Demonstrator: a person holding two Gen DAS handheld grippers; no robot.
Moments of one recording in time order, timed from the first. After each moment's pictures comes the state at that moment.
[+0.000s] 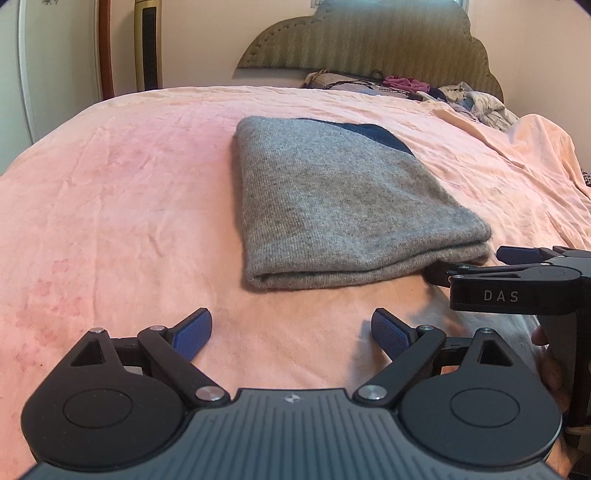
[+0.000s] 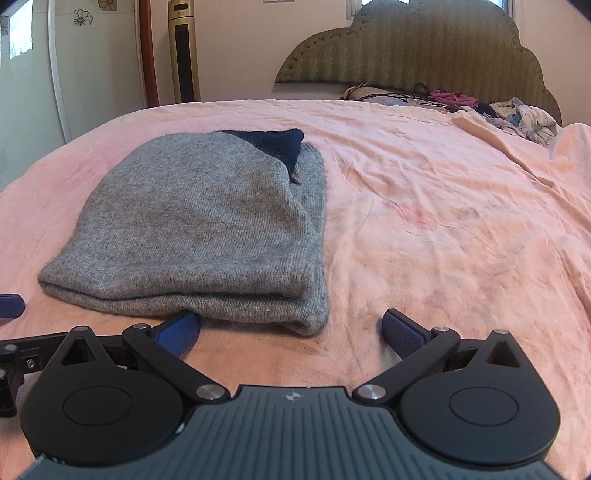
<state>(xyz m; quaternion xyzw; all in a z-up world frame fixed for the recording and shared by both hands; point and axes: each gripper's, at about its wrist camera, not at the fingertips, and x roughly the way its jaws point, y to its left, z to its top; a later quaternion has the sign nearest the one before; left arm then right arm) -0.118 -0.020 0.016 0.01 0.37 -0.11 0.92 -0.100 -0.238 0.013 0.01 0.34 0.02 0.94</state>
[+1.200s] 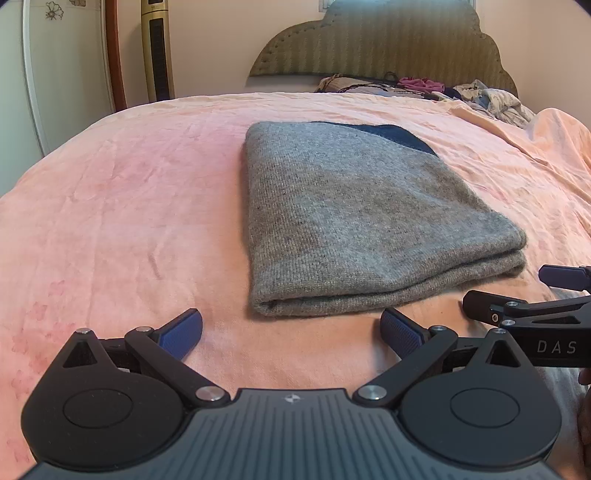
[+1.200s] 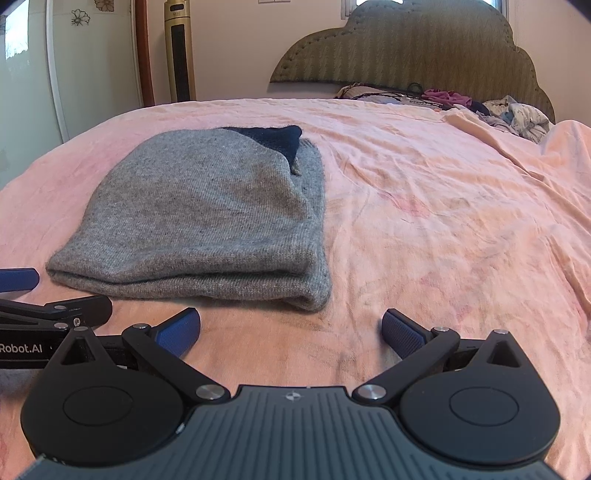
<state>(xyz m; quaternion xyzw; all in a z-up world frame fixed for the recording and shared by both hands) -0.096 -0.032 0.004 0.03 0.36 -0.09 0.93 -0.116 -0.232 0.014 0.01 0.34 0.01 0.94</state>
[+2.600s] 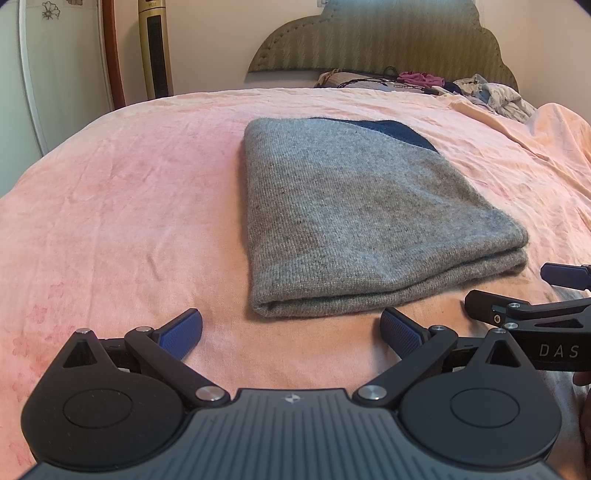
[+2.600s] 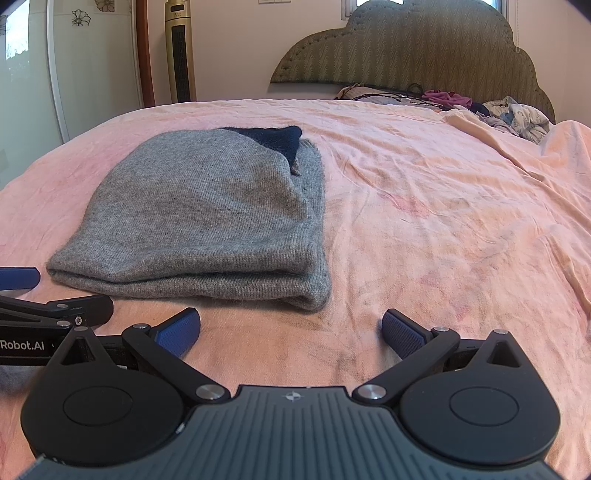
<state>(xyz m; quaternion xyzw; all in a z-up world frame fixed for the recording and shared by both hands) -0.091 -0.032 0.005 0.04 0.37 -0.08 0.93 -0.116 -0.231 0.013 0.01 0.34 0.01 0.94</state>
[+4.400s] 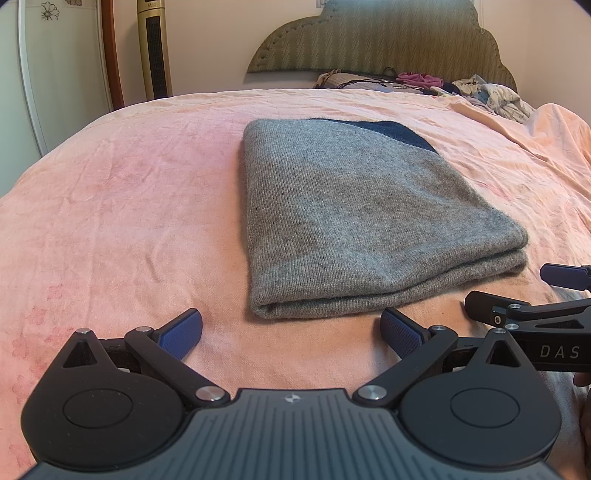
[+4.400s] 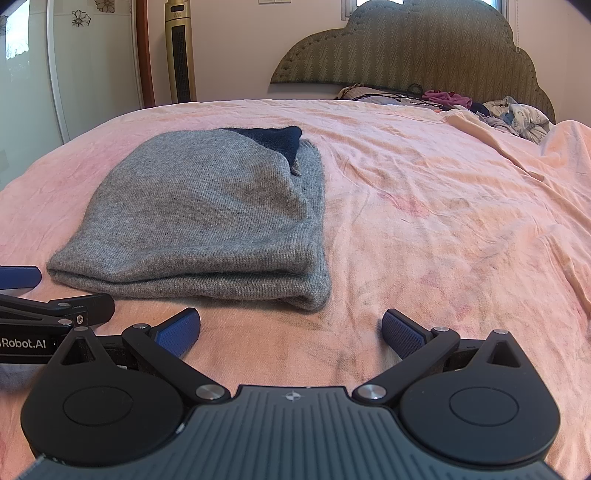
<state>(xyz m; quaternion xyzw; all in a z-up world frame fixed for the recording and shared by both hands) -0.089 -0.031 0.005 0.04 0.36 -0.09 0.93 -0.117 -0.231 0.013 0.01 0.34 0.01 0.94</state>
